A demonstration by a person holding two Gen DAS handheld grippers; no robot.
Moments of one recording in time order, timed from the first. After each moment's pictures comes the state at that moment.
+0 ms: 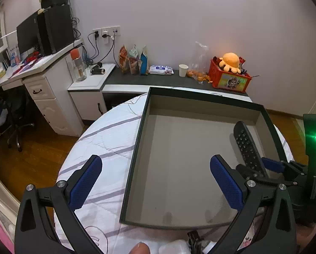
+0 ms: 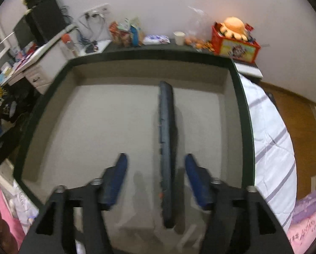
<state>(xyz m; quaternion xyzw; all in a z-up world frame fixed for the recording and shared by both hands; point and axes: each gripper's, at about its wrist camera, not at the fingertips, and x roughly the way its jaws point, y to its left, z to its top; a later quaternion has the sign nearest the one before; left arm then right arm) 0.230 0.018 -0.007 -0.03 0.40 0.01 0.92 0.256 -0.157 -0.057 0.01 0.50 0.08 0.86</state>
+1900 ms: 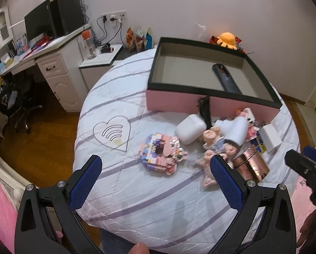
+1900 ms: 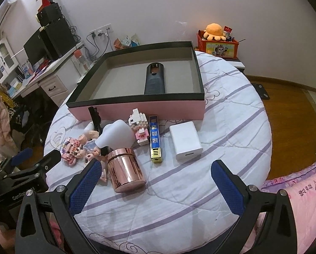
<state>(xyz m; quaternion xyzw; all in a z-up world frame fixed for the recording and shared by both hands) 0.061 0.033 -0.041 -0.02 0.45 0.02 0.89 0.054 -0.173 -0.031 0.06 0.45 0.06 0.89</state>
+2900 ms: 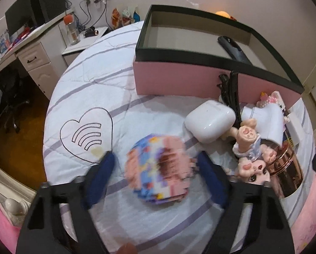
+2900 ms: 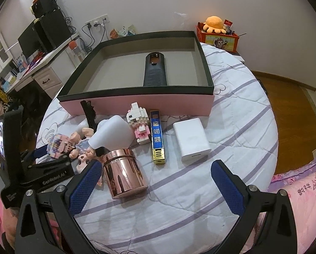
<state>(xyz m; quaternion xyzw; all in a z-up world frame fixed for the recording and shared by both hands) 0.114 0.035 -0.096 -0.01 0.50 -0.03 0.87 0.070 -0.161 -0.045 0.05 0.48 0.04 0.88</state>
